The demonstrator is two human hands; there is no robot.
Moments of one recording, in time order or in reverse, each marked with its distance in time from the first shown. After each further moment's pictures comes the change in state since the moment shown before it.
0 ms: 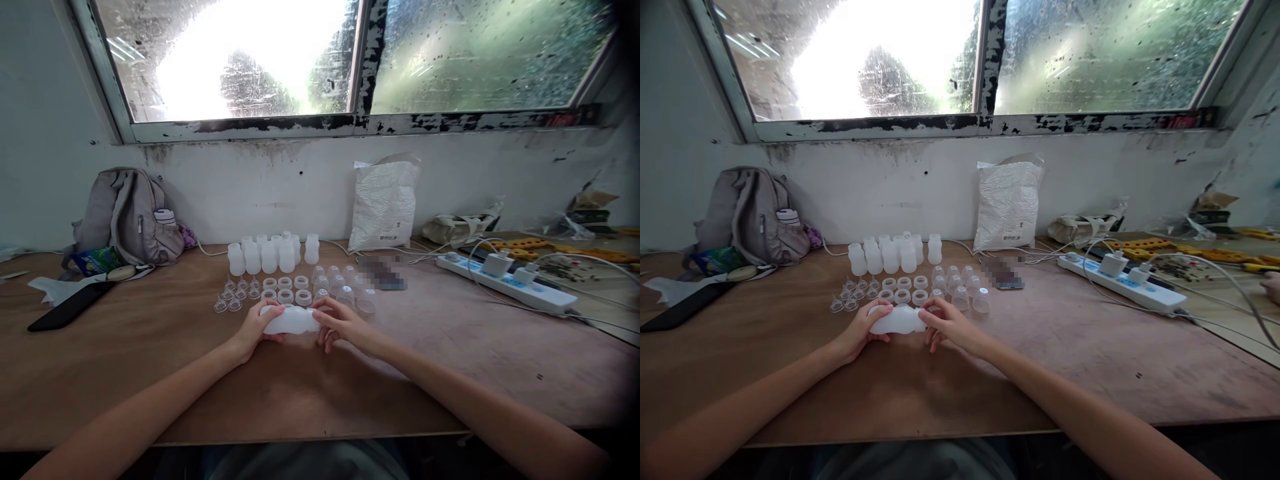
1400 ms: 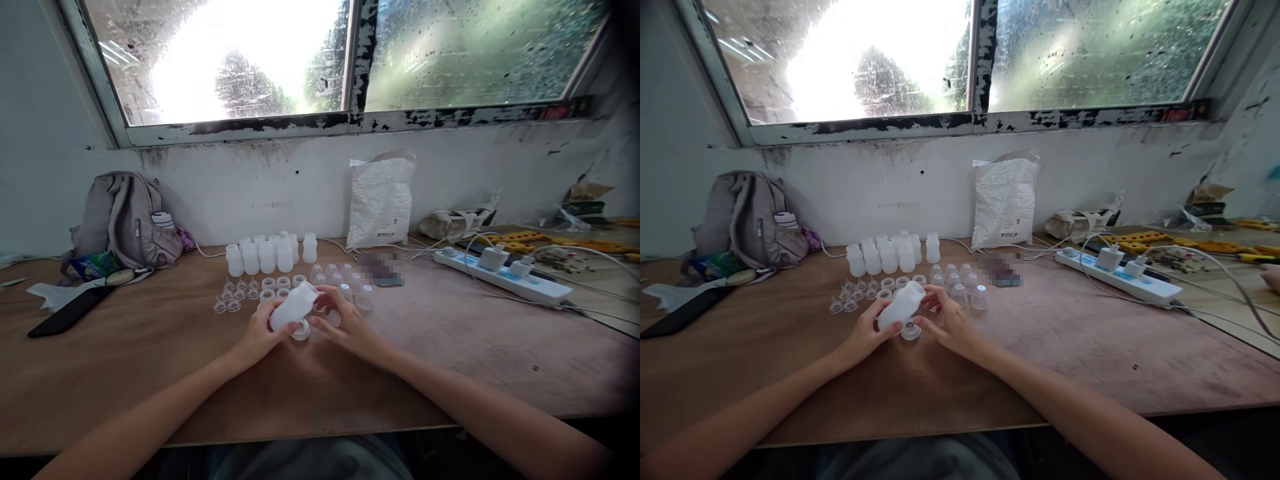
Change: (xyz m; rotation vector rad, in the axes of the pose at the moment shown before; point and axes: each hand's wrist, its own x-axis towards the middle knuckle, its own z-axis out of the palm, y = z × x) left_hand -0.007 -0.003 0.005 0.681 0.015 0.498; right_hand -0.003 0.008 0.000 -0.580 0.321 -0.567
